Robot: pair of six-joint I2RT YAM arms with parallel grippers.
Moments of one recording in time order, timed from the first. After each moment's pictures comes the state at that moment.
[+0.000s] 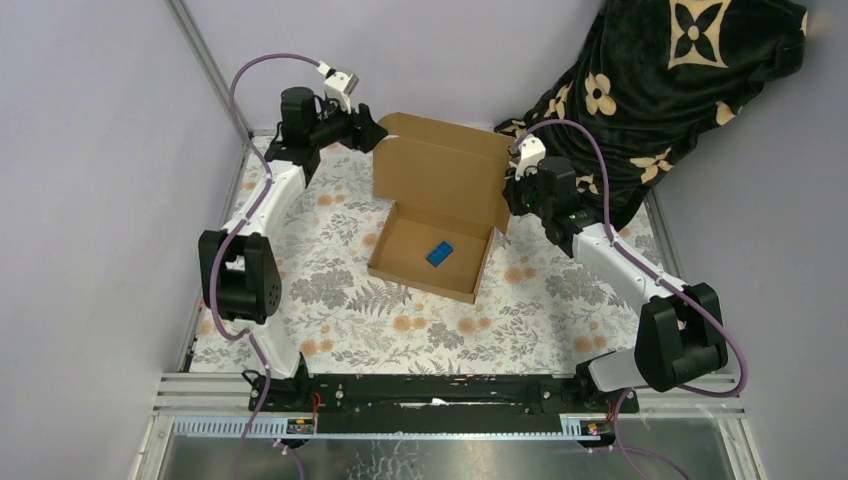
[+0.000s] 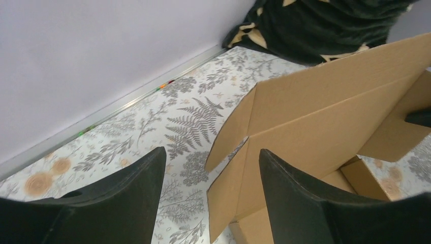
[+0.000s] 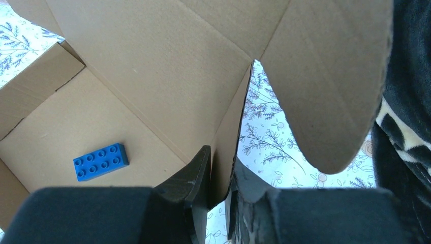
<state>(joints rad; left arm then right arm) -0.08 1.77 1.51 0.01 0.61 0.01 0.35 1.41 0.98 -0.02 -0.09 -0.06</state>
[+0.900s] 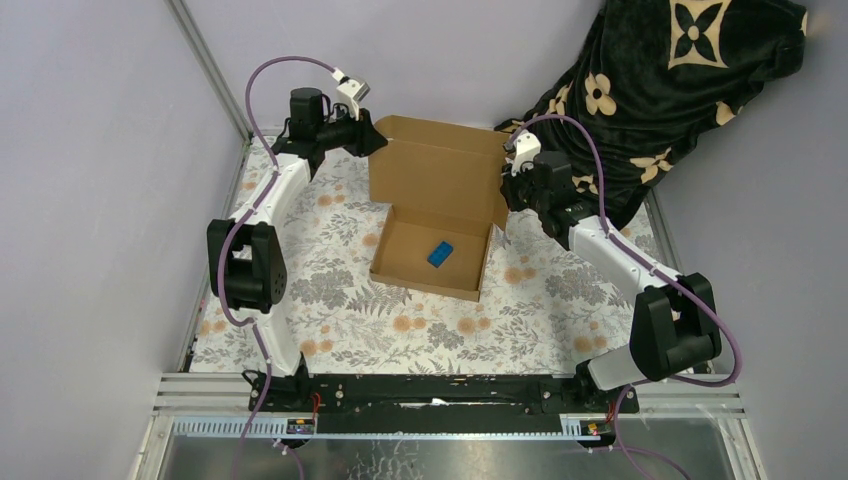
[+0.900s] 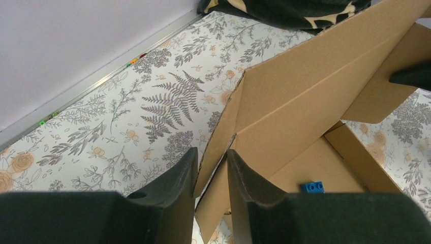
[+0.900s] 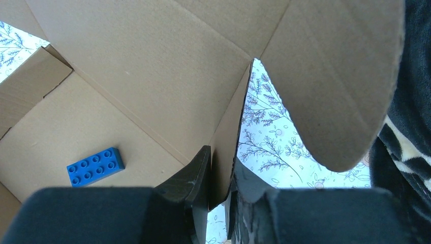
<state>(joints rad) -0.08 1.87 1.61 -0.13 0.74 0.09 0.35 1.47 1.03 -0.04 -0.10 -0.09</state>
